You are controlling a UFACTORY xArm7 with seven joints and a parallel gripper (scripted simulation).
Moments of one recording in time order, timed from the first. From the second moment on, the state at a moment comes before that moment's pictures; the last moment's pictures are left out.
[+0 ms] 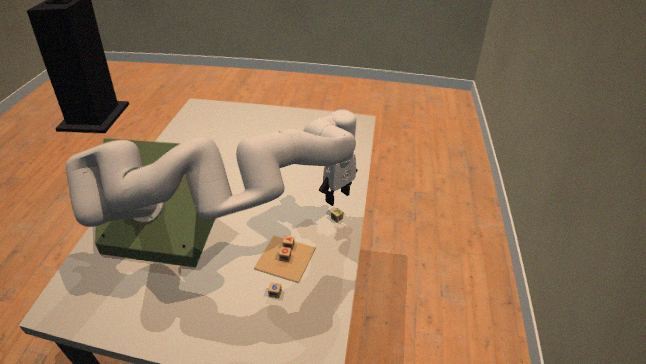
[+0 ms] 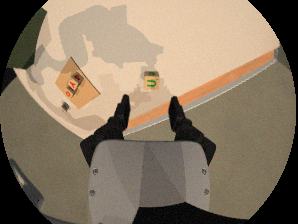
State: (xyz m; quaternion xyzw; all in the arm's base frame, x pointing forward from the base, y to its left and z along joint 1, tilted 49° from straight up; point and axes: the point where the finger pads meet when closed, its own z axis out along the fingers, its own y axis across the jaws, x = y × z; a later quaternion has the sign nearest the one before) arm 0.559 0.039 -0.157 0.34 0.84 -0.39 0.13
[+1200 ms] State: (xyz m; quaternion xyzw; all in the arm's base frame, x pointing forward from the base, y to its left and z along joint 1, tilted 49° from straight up) arm 0.558 0.027 -0.168 0.34 0.84 -0.39 0.13
